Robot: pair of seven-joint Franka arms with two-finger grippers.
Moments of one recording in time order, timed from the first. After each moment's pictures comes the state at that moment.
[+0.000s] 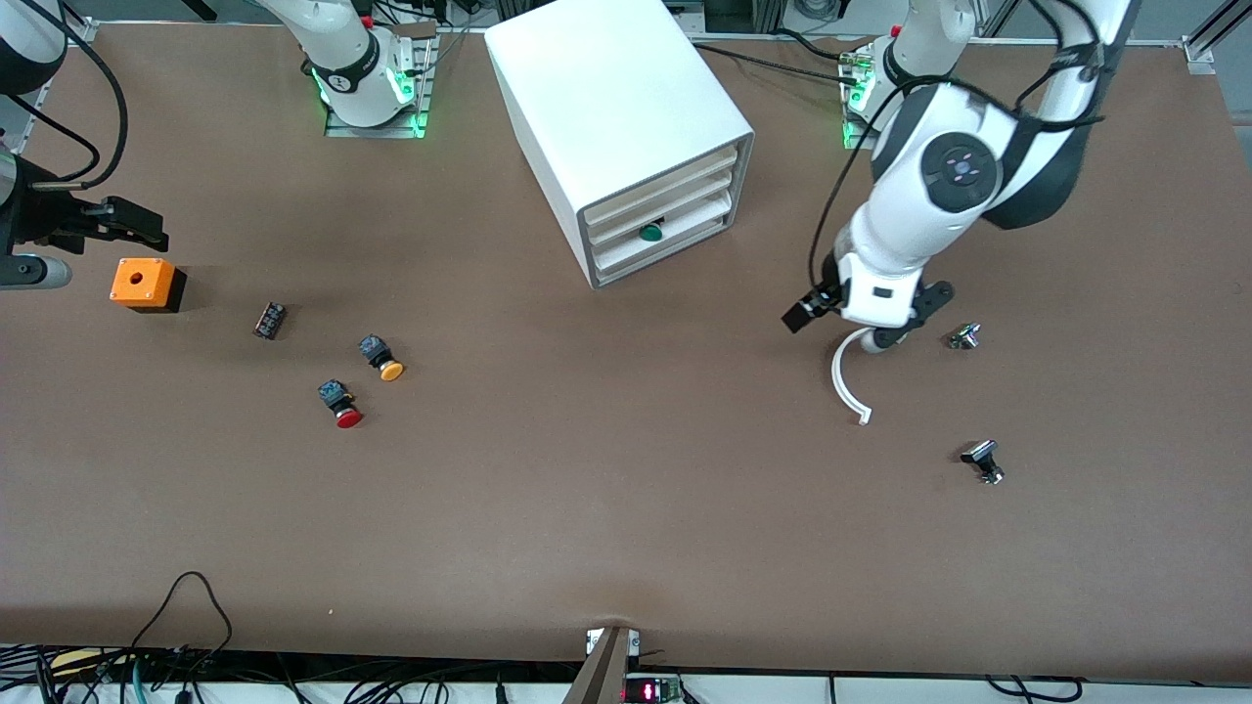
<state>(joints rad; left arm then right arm) 0.01 0.15 -0.40 -1.93 -0.04 2.07 -1.04 0.07 0.06 -0.13 -1.63 -0.06 1.54 -0.10</state>
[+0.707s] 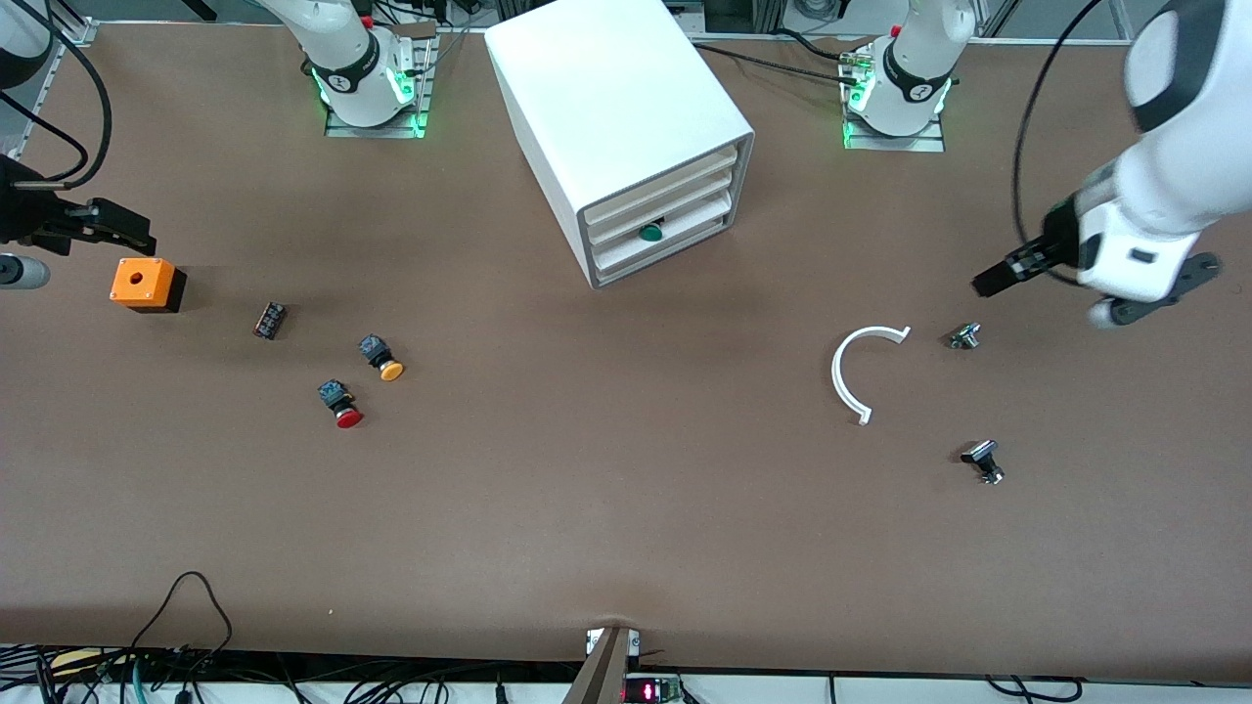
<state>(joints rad) 0.05 0.03 -0.12 -1.72 -0.04 1.64 -0.54 0.07 0.06 -0.13 -1.61 -0.06 1.57 -0.09</state>
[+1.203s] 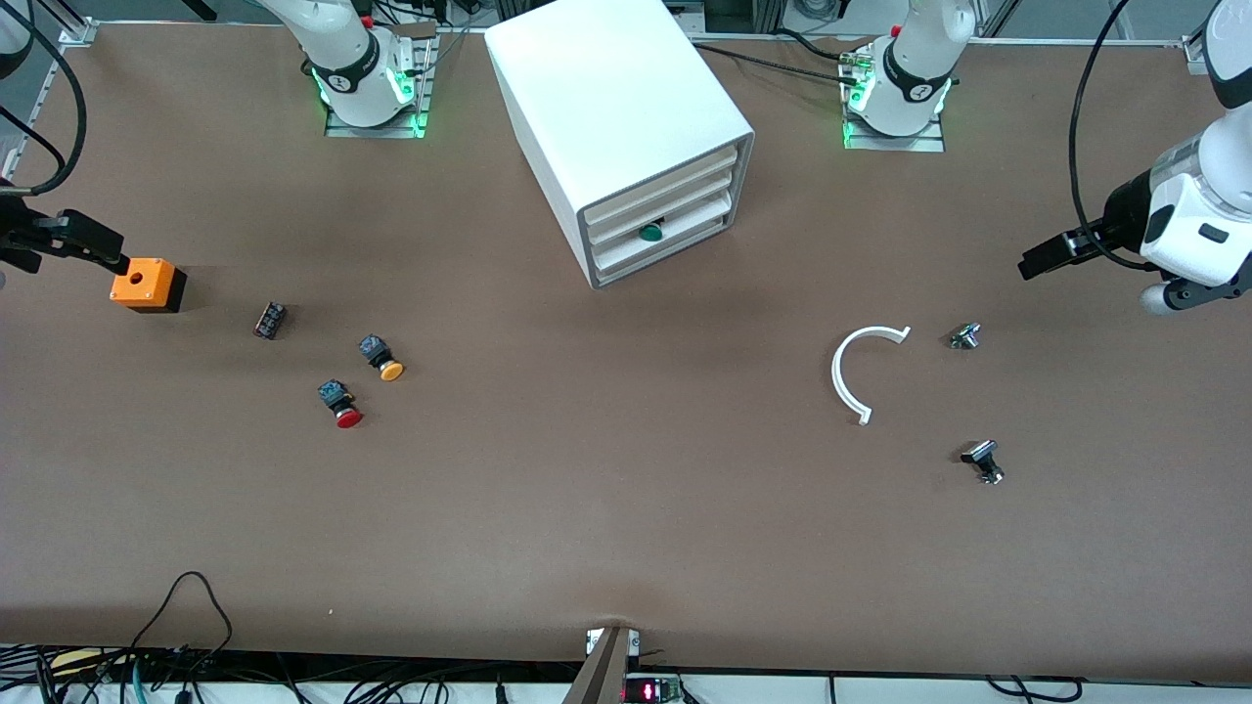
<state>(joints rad) 0.06 0.03 -0.07 -1.68 -0.04 1.59 -0.31 0.04 0.06 -0.13 -1.60 -0.06 1.67 -0.09</state>
